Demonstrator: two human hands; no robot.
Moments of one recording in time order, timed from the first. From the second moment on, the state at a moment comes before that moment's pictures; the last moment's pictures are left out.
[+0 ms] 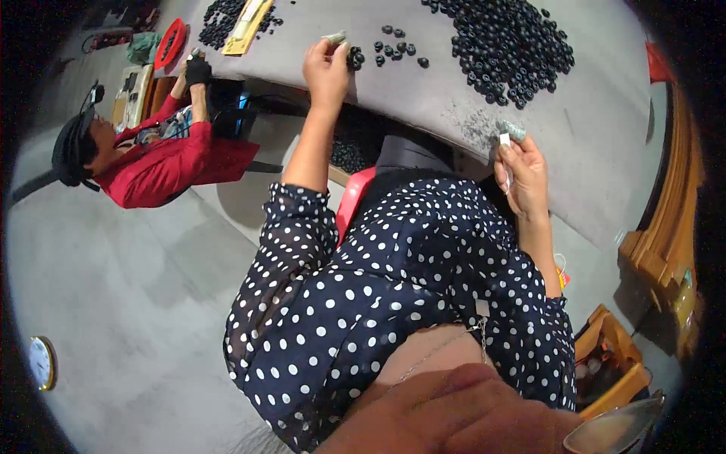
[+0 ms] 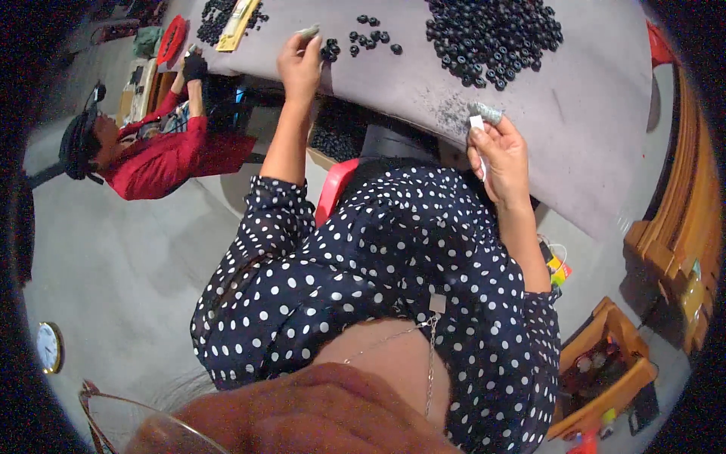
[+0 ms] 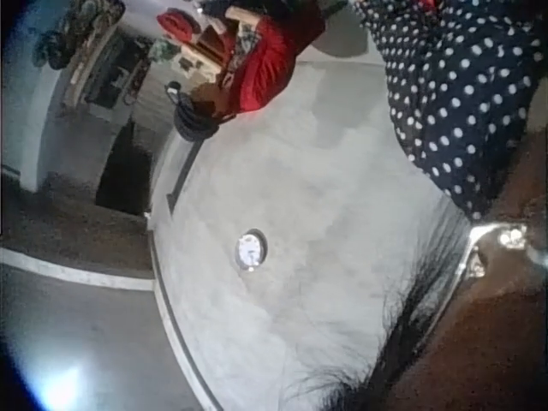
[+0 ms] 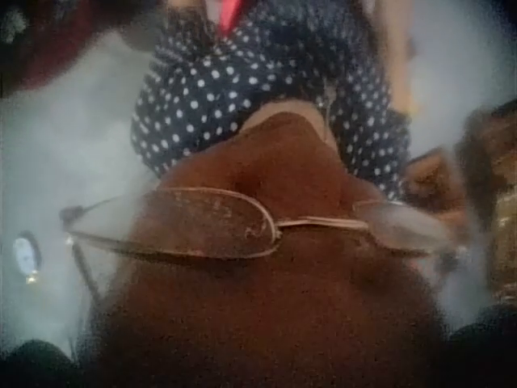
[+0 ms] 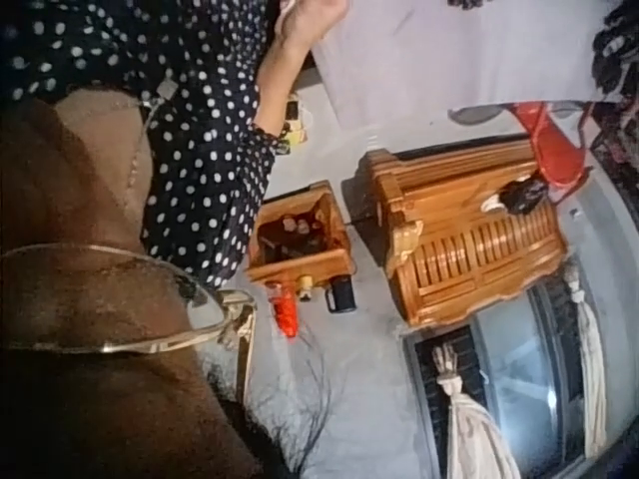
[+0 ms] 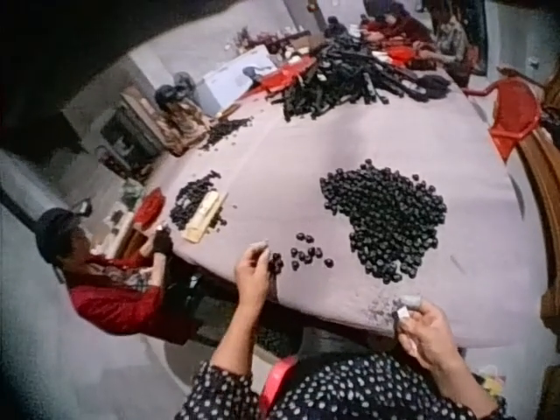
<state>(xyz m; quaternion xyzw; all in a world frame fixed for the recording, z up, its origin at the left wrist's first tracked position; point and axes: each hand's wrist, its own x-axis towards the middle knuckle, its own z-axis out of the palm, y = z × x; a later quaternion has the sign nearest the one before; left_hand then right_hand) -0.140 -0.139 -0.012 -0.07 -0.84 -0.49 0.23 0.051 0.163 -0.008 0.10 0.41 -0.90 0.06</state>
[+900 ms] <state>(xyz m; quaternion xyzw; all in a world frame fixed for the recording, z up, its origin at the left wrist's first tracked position) -0.121 -0.097 -0.024 -0.26 -0.91 -0.25 0.23 0.051 0.163 -0.015 0.09 0.43 -0.90 0.08</state>
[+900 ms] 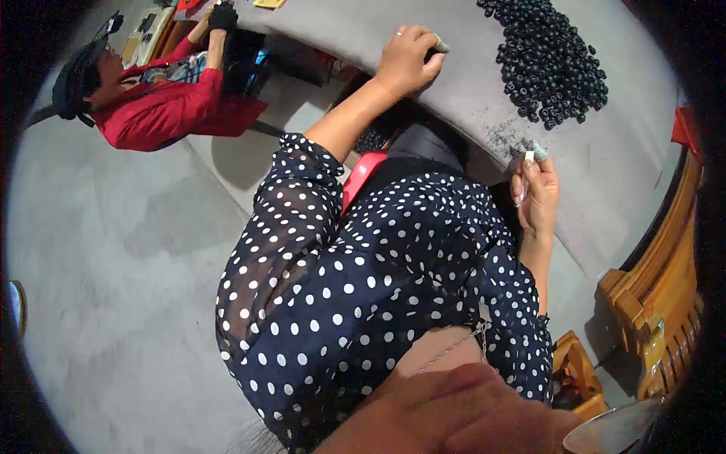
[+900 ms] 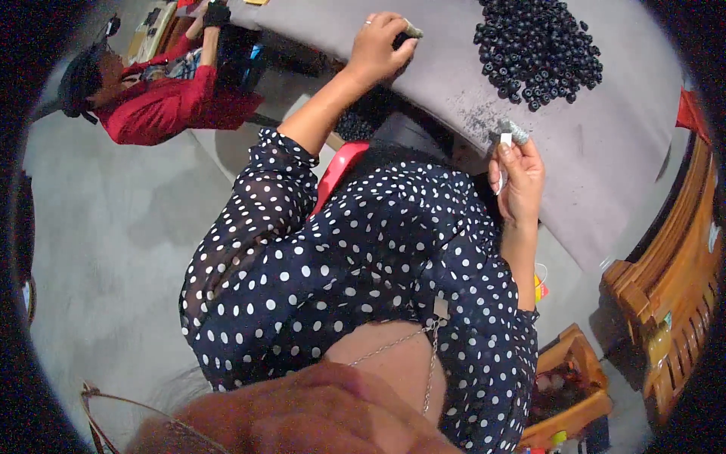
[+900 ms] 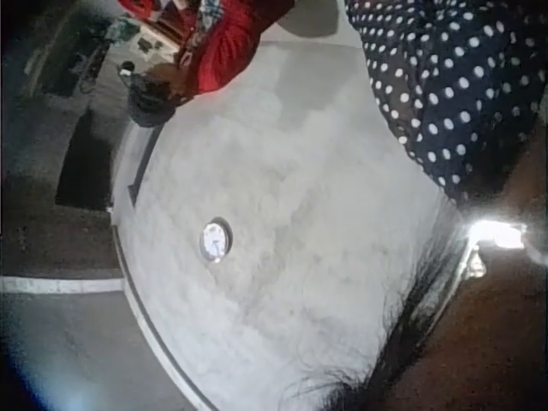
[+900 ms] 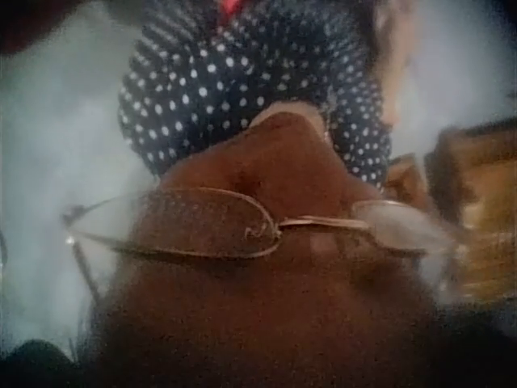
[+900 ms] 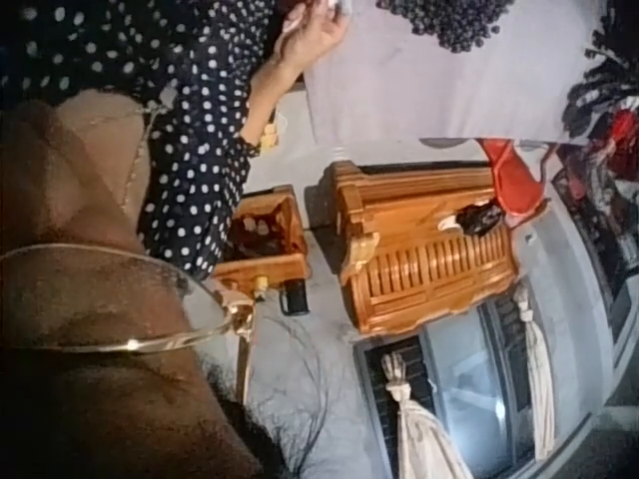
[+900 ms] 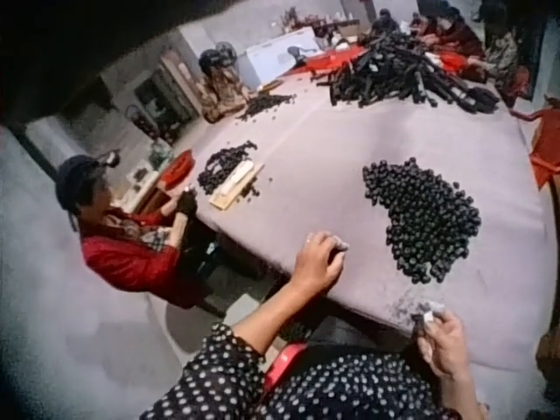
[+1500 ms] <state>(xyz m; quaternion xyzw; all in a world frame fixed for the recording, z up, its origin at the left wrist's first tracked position) -0.067 -0.201 -0.067 -0.15 -0.87 -0.33 0.32 0.049 0.165 -0.015 0.10 0.46 -0.88 0.08</state>
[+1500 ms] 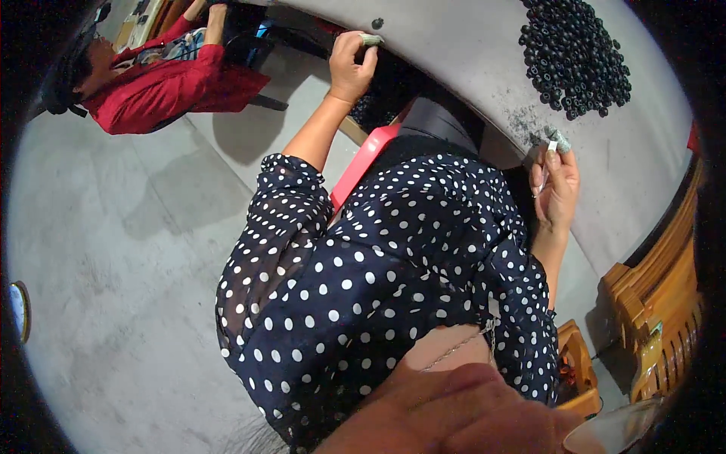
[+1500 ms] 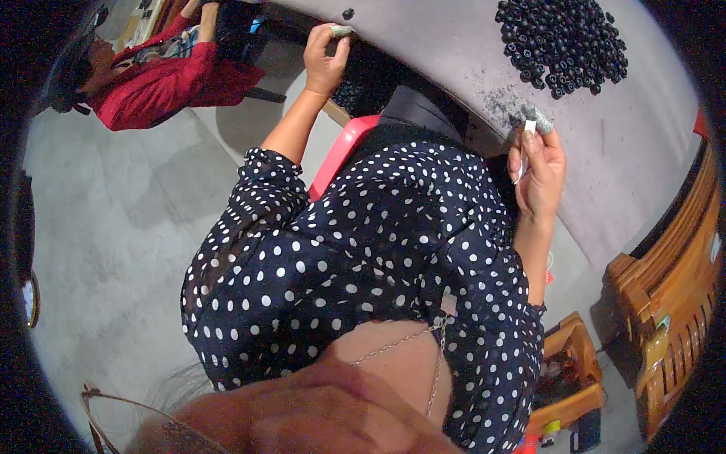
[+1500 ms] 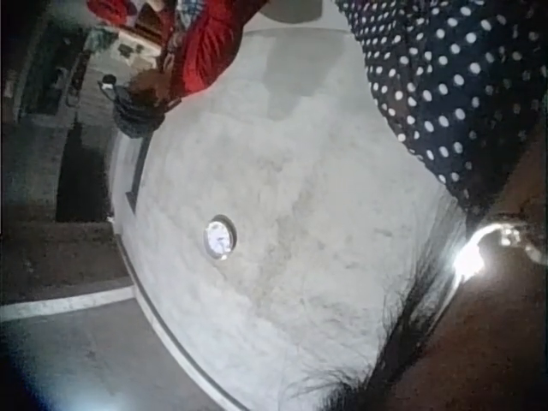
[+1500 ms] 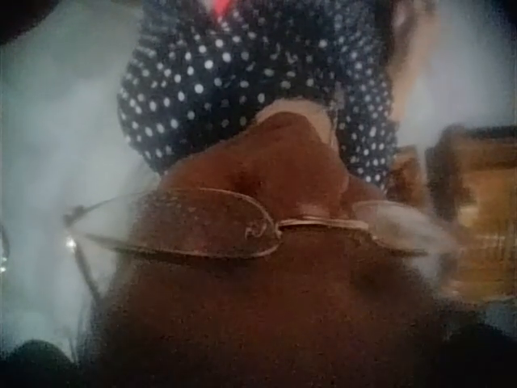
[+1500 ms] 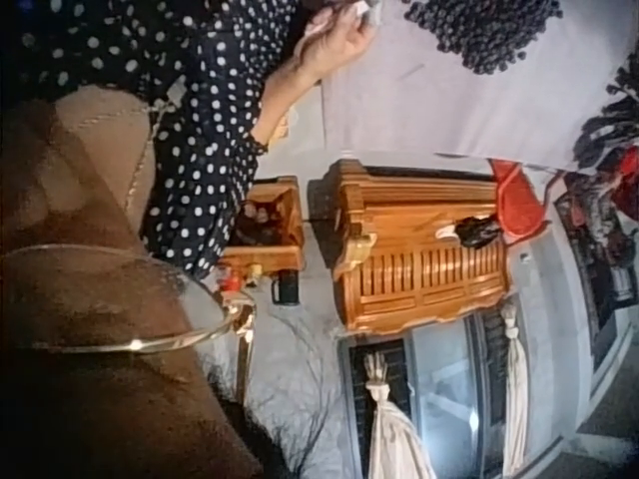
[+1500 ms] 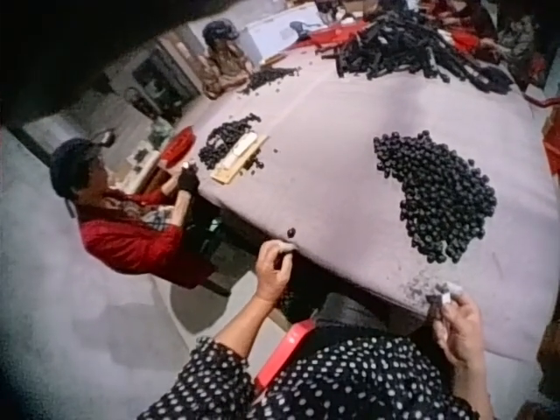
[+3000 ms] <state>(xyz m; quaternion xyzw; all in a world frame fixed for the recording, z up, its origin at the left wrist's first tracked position) -0.170 -0.001 -0.007 -0.28 -0.88 -0.37 0.08 0.050 0.167 -0.012 0.11 0.41 -0.90 0.09</state>
